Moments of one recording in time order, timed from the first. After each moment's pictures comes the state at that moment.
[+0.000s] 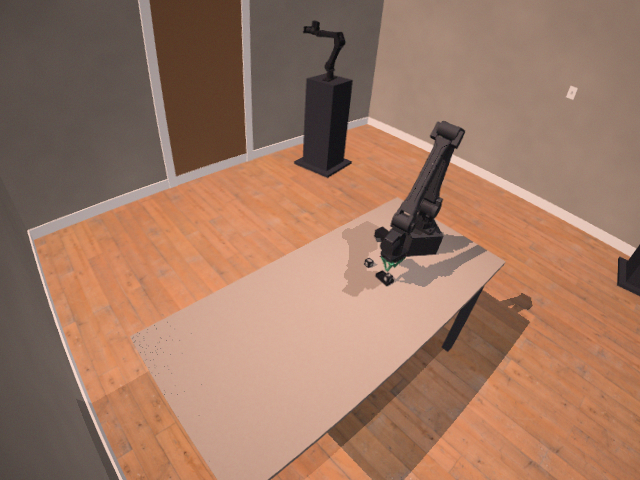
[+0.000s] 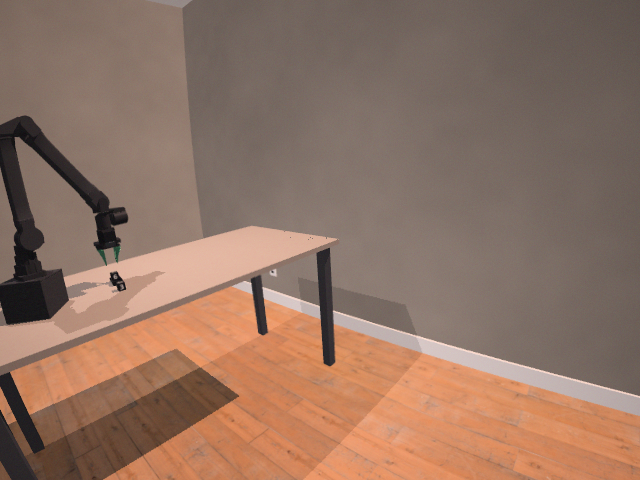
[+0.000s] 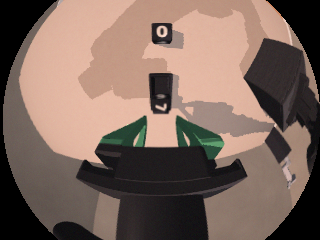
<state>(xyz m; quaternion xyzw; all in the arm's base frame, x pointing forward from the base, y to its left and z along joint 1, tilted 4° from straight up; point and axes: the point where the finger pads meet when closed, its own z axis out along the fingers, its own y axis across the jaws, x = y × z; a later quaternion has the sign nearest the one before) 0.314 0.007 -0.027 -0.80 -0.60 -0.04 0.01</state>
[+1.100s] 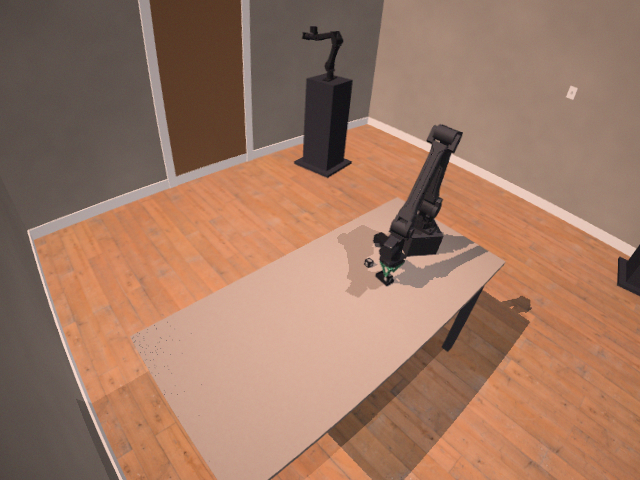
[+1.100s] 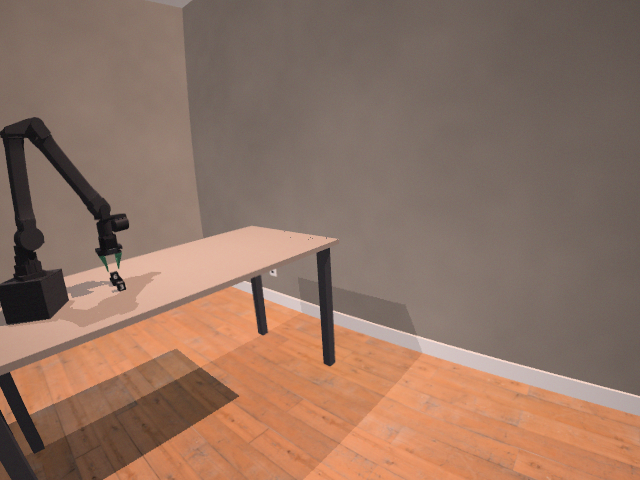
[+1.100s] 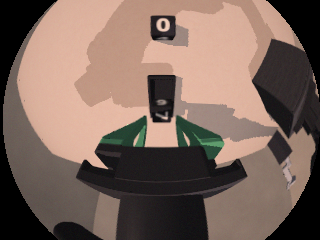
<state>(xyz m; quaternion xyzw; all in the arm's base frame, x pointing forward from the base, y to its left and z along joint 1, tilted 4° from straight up) 0.317 0.009 -0.054 -0.80 -0.60 -0.04 0.01</state>
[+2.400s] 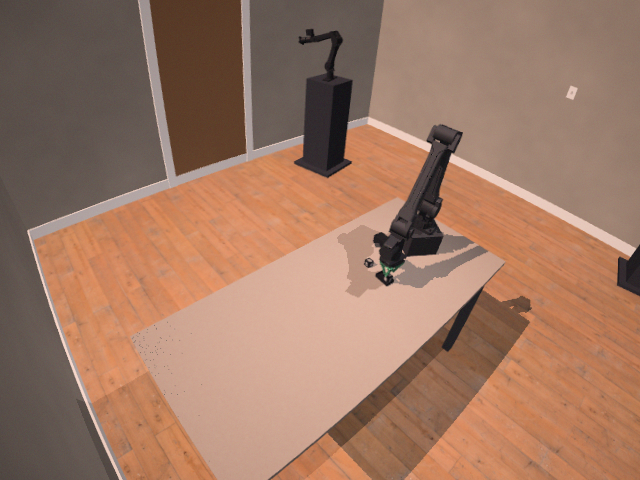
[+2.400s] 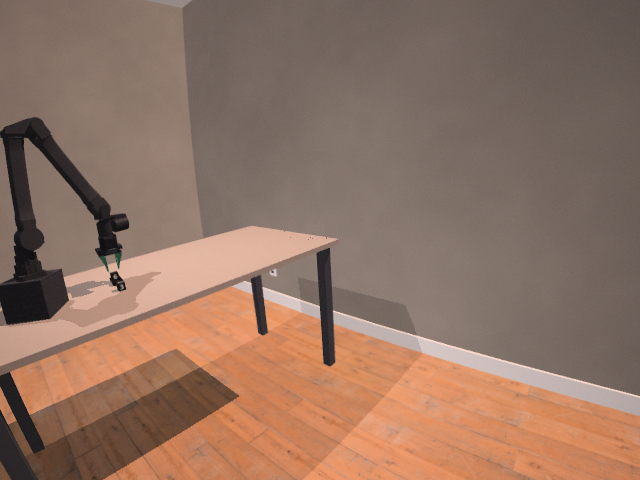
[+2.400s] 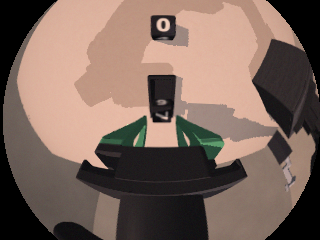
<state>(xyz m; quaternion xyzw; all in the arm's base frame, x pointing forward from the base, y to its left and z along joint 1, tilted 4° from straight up) 0.317 0.009 -0.054 -0.80 -0.60 -0.04 0.01</state>
